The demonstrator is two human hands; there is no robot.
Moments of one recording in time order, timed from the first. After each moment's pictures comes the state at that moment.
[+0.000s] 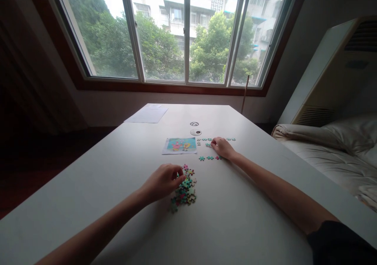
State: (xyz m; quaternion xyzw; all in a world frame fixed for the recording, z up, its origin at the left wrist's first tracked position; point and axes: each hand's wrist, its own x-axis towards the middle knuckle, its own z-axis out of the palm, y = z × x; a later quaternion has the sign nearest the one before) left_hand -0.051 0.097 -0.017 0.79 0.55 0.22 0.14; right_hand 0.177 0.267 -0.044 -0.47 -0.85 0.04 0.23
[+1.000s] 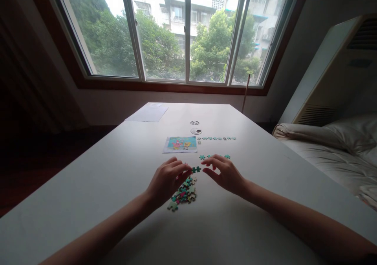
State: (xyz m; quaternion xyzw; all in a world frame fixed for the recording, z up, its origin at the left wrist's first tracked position) left_hand -0.036 0.091 -0.027 0.82 0.45 0.34 0.00; right_hand 0.174 0.143 -0.034 -0.26 -0.89 0.07 0.37
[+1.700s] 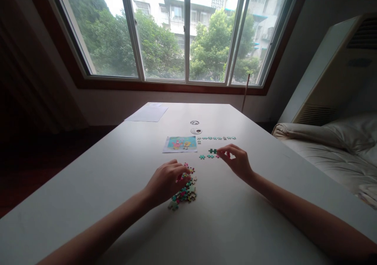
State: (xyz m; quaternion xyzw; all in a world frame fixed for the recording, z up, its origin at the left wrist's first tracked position) left_hand -0.044 0.091 -0.022 0.85 0.47 0.24 0.01; right_hand 0.197 0.173 -0.032 -0.31 -0.80 0.11 0.51
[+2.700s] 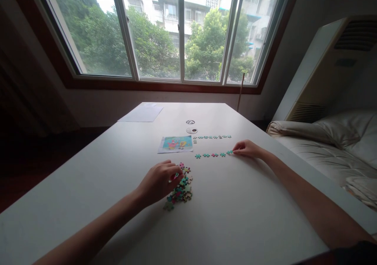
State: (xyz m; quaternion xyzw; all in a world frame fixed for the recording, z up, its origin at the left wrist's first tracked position) left_hand -0.040 0.093 -0.024 0.86 0.46 0.23 0.00; right_hand 0.310 0.255 -0.038 -0.48 -0.80 0.32 0.16
